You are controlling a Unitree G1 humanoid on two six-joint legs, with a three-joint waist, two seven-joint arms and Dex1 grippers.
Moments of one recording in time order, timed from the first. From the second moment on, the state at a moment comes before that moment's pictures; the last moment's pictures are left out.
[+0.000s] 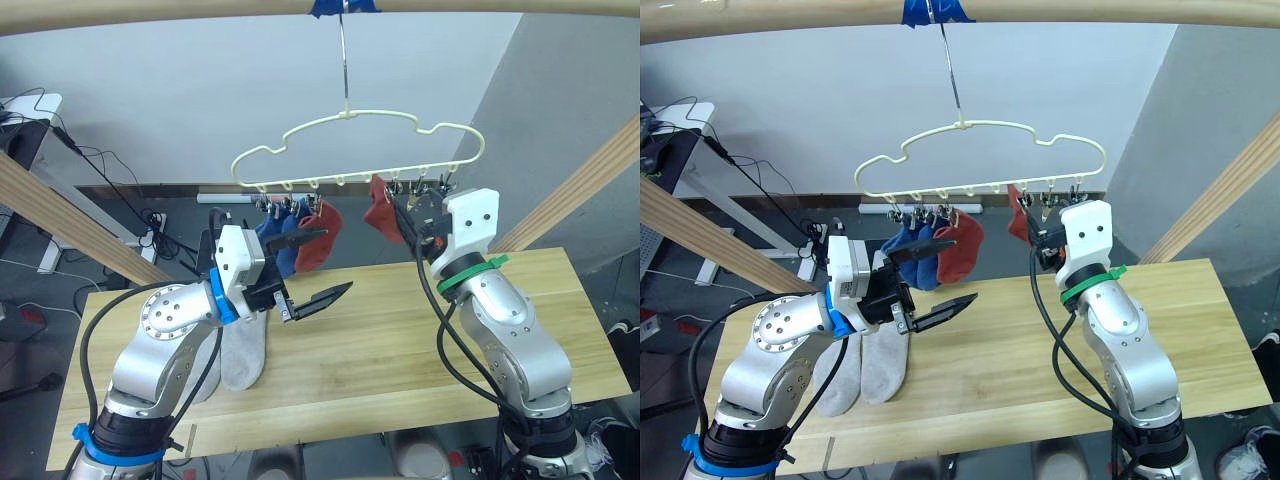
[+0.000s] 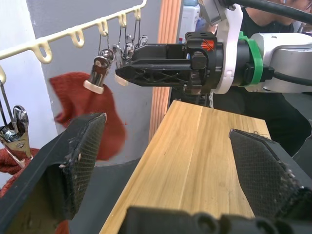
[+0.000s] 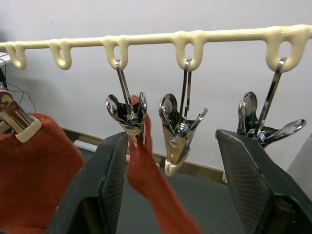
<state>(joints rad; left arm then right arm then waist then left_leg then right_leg) -0.20 0.55 -0.03 -0.43 -0.46 0.19 -0.85 -0.31 -0.21 0.12 -0.59 0.16 0.61 0.04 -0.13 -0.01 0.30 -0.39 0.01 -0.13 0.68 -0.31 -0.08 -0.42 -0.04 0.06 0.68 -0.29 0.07</state>
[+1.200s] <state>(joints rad) -0.19 0.54 -0.06 -0.47 -0.45 0.21 -0.82 -0.41 -0.04 0.10 -0.48 0.13 0.58 0.07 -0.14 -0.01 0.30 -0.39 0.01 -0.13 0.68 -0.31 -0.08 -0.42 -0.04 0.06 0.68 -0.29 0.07</state>
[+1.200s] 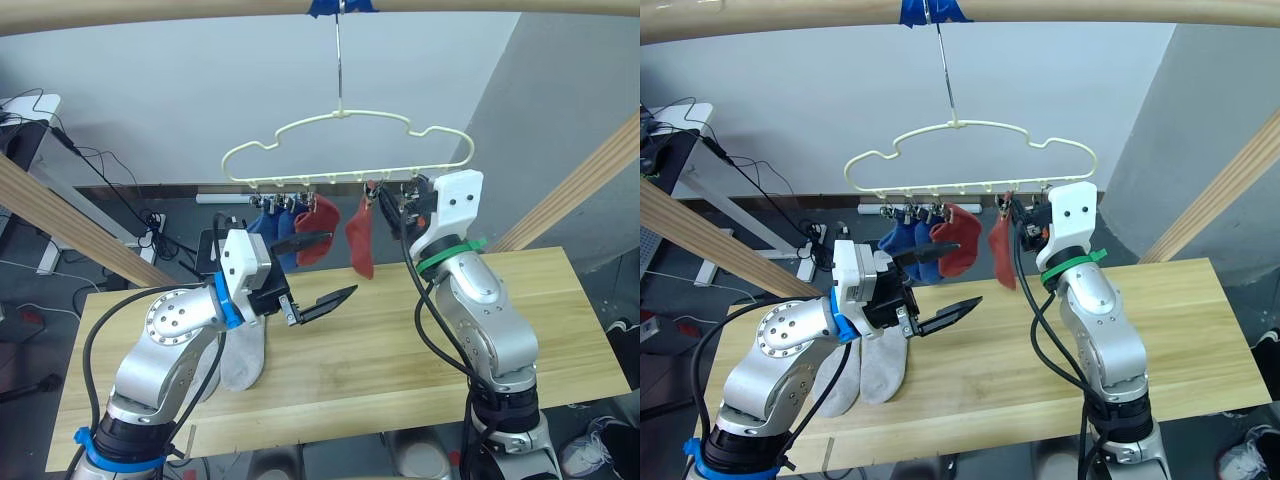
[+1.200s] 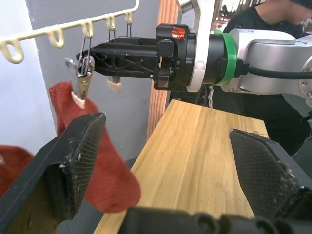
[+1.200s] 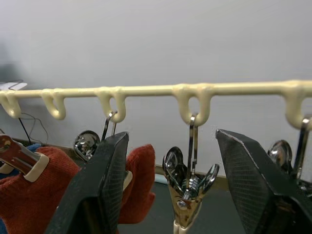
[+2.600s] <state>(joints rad) -0.18 0.54 -0.07 -0.47 -0.45 0.21 -0.82 -0.40 0.00 0.07 -0.47 0.19 0.64 0.04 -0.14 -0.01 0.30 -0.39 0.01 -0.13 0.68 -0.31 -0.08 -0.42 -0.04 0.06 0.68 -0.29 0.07</state>
